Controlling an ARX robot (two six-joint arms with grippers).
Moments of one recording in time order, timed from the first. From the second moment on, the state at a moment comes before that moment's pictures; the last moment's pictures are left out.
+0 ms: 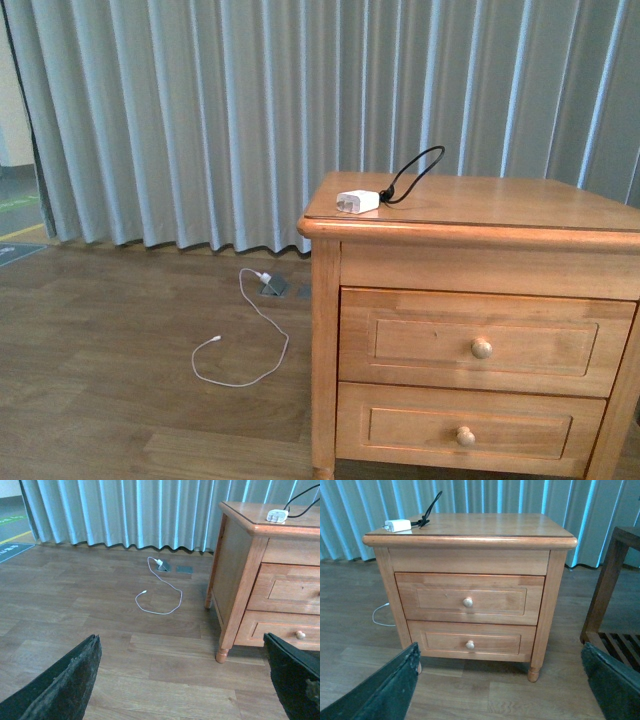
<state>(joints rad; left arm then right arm) 0.00 0.00 0.01 -0.01 0.00 0.00 0.00 0.00 0.01 0.00 0.00 0.00</state>
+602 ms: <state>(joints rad) 0.00 0.00 0.01 -0.01 0.00 0.00 -0.02 0.35 0.11 0.11 -0.11 -0.08</state>
